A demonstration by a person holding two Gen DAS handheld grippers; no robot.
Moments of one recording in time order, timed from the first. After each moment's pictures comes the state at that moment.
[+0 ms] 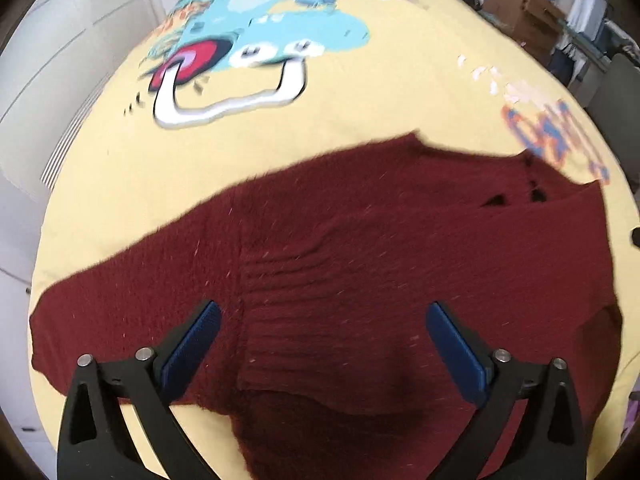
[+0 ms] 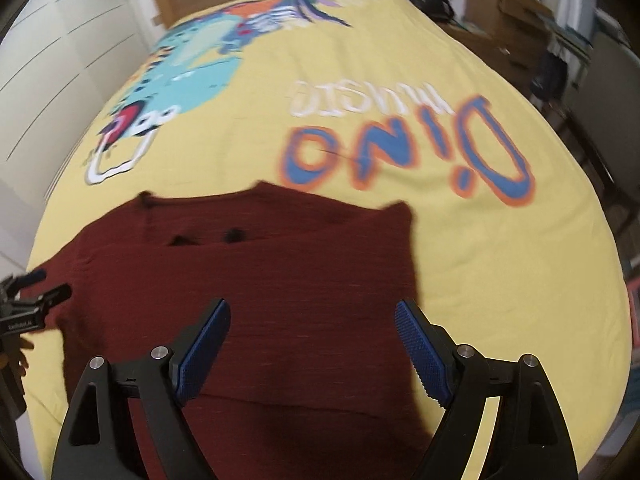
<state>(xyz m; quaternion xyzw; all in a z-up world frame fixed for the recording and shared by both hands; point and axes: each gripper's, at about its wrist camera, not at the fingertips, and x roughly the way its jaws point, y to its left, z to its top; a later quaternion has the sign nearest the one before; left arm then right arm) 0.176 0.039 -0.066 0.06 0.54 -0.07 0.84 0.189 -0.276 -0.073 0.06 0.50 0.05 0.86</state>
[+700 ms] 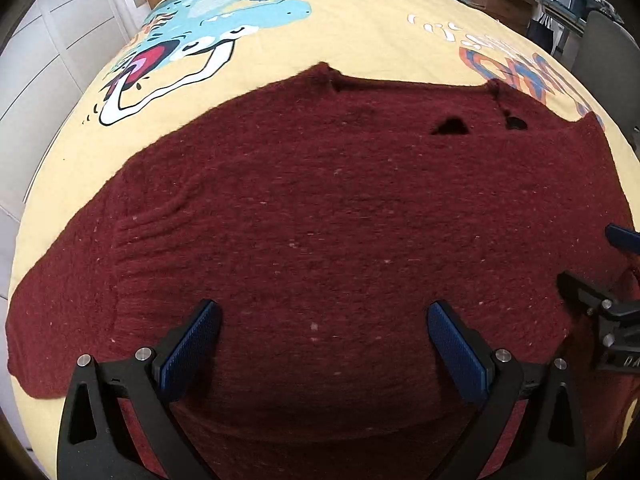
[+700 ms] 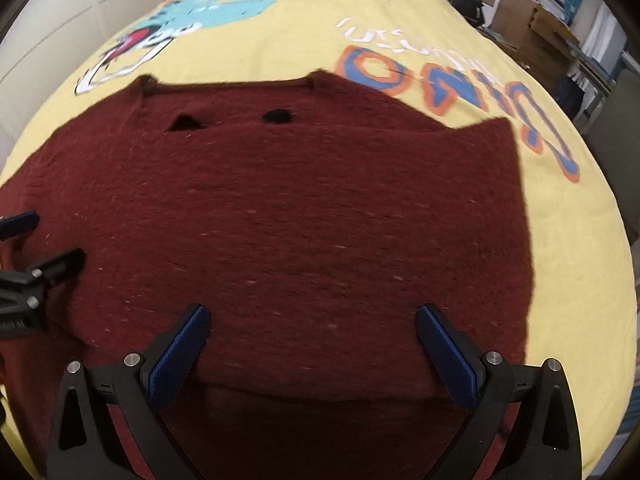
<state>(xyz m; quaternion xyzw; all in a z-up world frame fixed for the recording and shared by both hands) 0.173 -0.016 -0.143 0.09 0.53 -0.08 0.84 0.176 -0.220 -0.177 -0.02 0.53 0.03 0.85</state>
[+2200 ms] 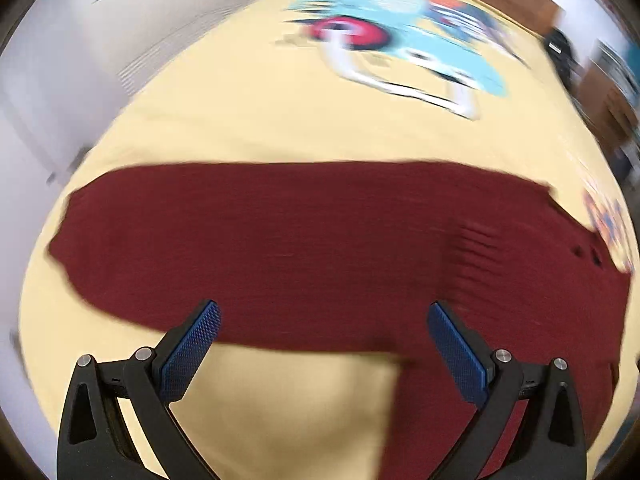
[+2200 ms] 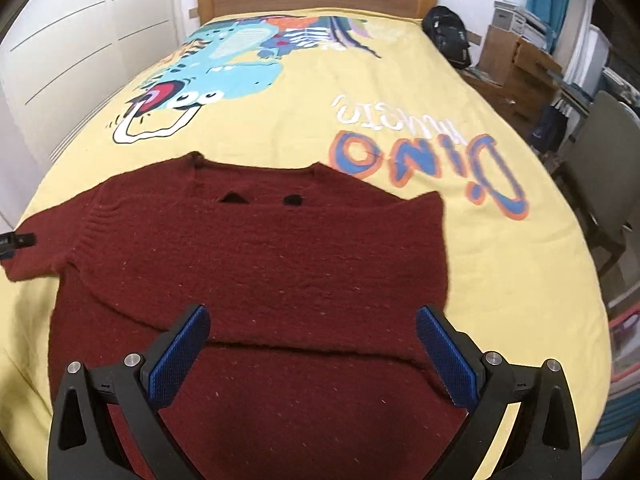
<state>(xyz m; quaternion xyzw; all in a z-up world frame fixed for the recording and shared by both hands) 0.137 0.214 -0.084 -0.10 0.53 0.10 0.84 0.122 -0.224 -0.073 -0.01 0.46 0.04 0.89</state>
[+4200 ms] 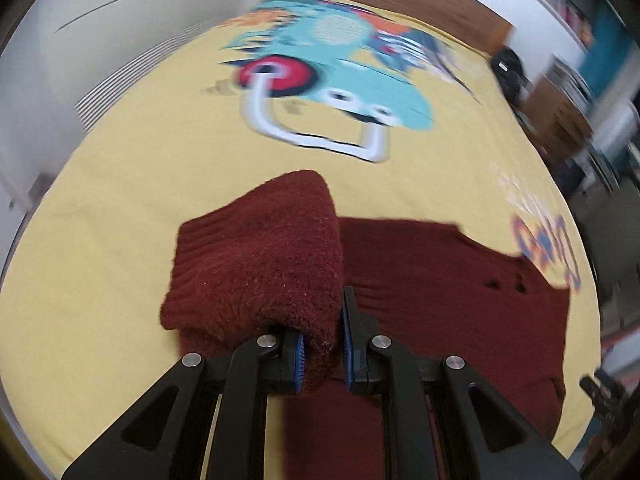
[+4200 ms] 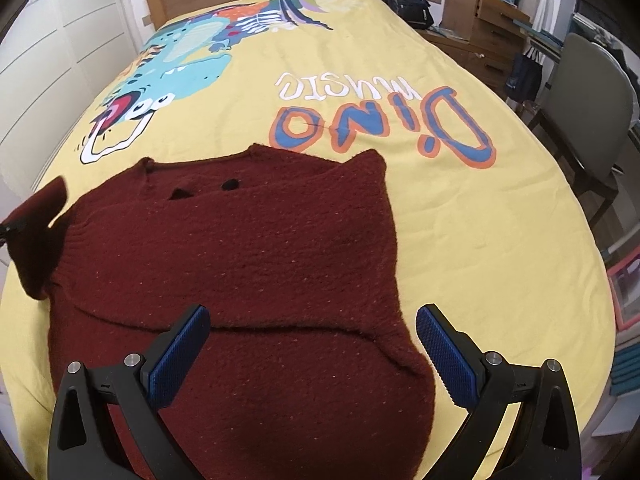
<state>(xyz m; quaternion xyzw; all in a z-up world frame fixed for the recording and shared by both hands) 0.161 0.134 -0.013 -0.11 0.48 -0.05 0.87 0.120 -0.281 -0.079 0.05 0.50 0.00 0.87</state>
